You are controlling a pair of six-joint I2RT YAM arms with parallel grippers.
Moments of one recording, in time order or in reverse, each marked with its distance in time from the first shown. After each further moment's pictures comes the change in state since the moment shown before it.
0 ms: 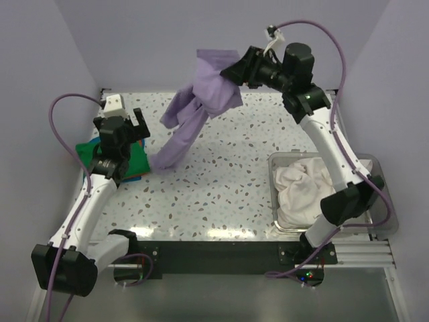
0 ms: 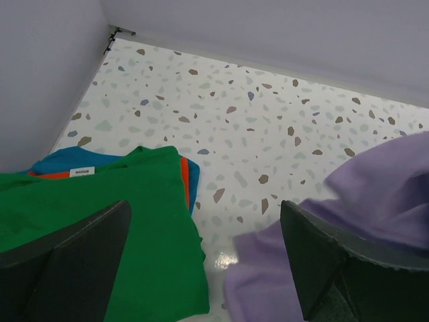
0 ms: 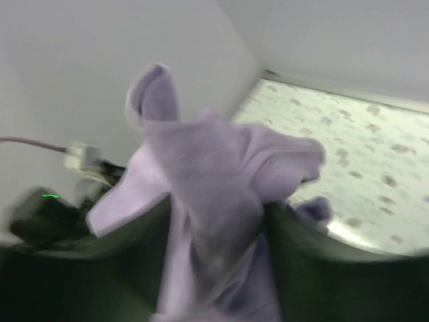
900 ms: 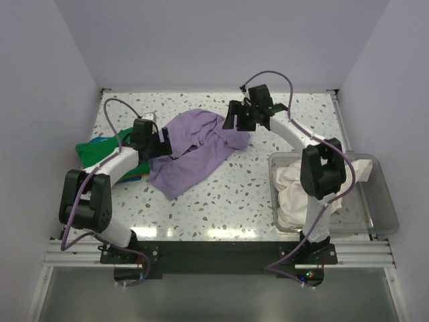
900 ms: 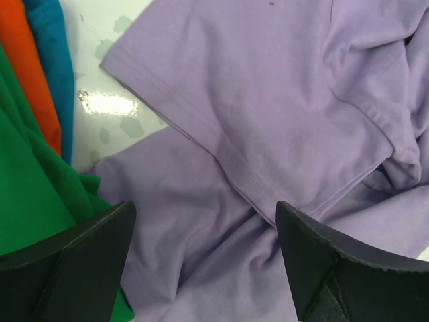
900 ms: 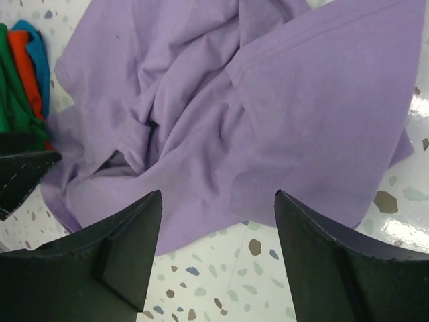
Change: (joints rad) left arm -0.017 0.504 0.006 -0.028 0.293 -0.122; right arm -0.028 0.328 -0.320 -0.144 0.223 -0.194
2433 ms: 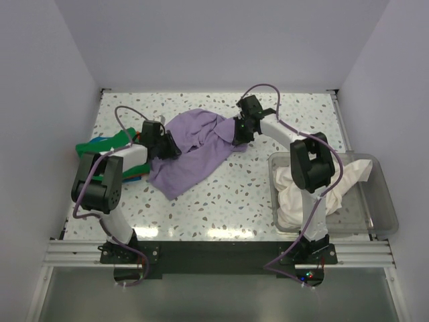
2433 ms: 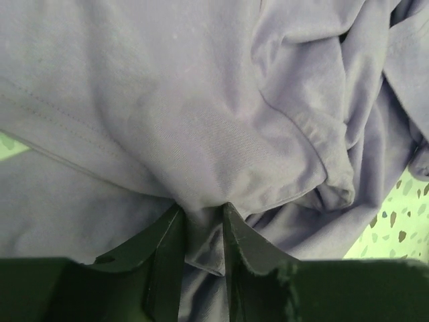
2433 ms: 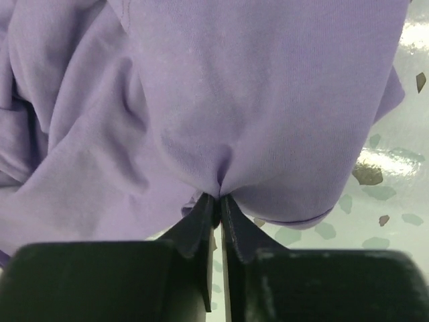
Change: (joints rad) left arm -0.024 0.212 0.019 0.172 0.244 -0.216; right arm 0.042 0.130 0.010 -0.133 0.139 -0.026
